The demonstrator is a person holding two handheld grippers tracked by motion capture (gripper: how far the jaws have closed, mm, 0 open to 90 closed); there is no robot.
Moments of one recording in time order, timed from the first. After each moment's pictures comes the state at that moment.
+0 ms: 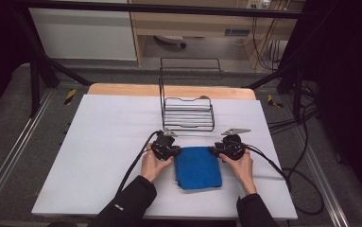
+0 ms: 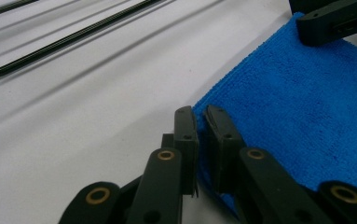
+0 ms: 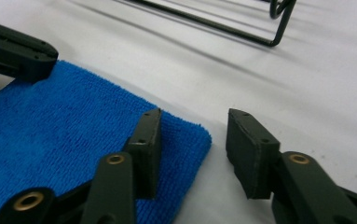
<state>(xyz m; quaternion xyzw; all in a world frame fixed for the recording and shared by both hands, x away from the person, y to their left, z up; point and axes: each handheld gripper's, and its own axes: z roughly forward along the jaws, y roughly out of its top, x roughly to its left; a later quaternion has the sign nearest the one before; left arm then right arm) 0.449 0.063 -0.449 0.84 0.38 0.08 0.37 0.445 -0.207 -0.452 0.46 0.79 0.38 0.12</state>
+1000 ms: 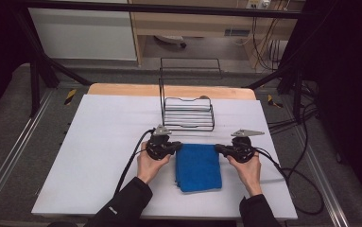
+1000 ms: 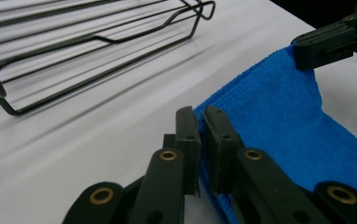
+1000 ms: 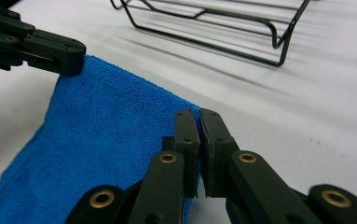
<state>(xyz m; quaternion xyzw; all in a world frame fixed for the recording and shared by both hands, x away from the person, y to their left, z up) 0.431 0.077 -0.421 0.81 0.36 0.08 0.46 0.414 -0.221 -0.419 0.46 0.77 0.44 0.10</state>
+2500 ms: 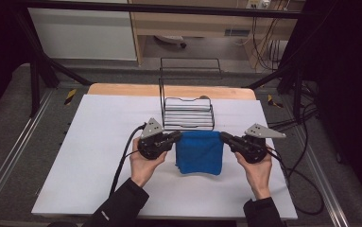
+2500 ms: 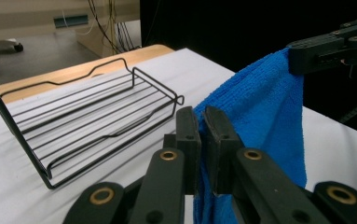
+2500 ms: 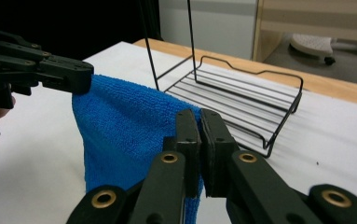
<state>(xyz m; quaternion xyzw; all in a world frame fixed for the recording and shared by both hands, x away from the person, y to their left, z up) 0.395 0.089 -0.357 0.76 0.31 0.15 0.55 0.376 -0.224 -0.350 0.38 0.73 0.53 0.19</state>
